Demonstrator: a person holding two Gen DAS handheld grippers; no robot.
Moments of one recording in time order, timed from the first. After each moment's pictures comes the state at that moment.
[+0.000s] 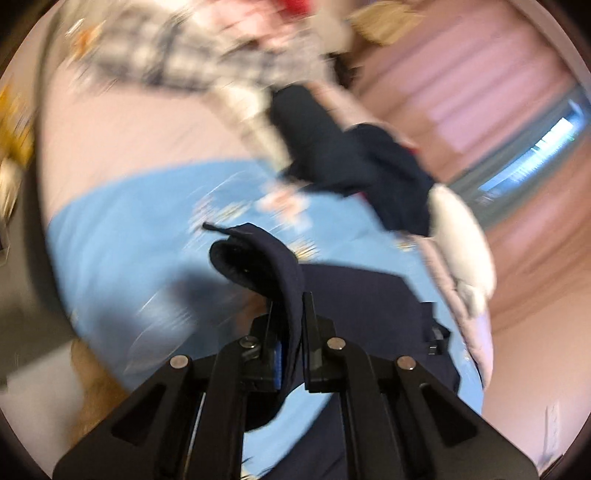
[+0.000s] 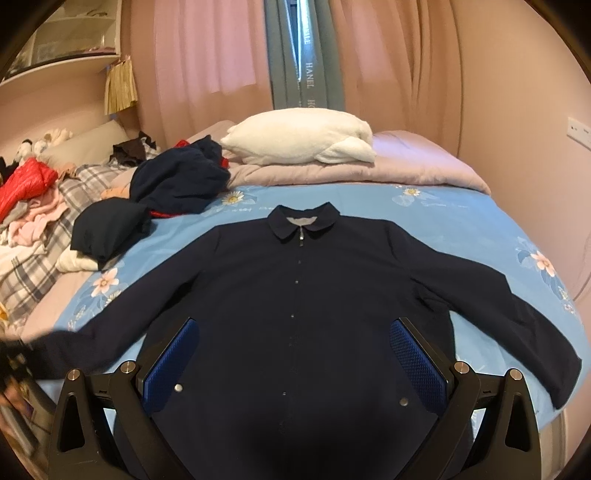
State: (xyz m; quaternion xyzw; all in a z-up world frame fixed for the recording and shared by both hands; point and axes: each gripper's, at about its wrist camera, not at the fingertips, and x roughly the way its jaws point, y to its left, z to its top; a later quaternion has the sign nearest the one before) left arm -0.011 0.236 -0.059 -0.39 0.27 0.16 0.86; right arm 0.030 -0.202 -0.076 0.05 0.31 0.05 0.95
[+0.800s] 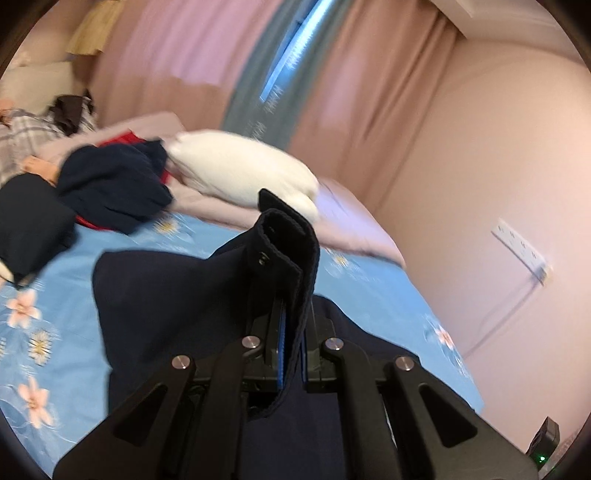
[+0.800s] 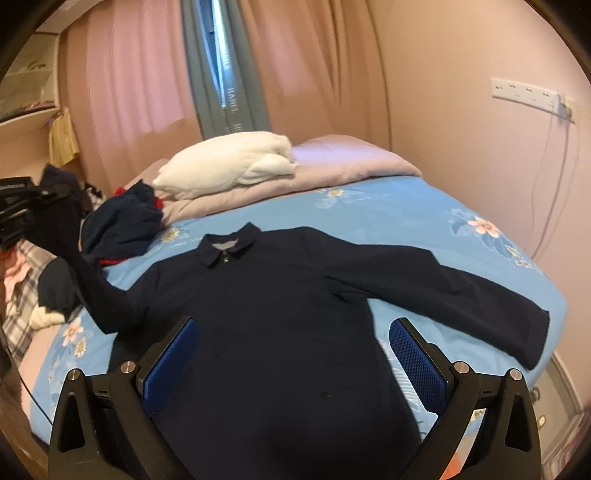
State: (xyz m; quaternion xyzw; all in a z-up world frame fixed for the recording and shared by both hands) left arm 0.136 -0.055 0.069 -0.16 0.28 -0.17 0.93; right arm 0.003 -0.287 -0.079 0.12 0.28 -0.06 0.95
